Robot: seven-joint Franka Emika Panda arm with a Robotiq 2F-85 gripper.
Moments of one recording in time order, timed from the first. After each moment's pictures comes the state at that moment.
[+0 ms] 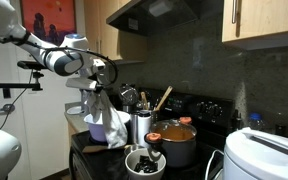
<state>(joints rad) 0.63 -0.58 -0.02 -2.64 0.41 2.67 -0.48</state>
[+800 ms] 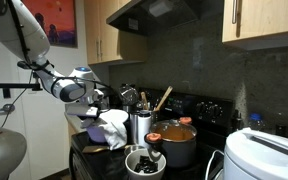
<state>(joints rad) 0.78 -0.25 -0.08 -2.68 0.43 2.77 -0.63</state>
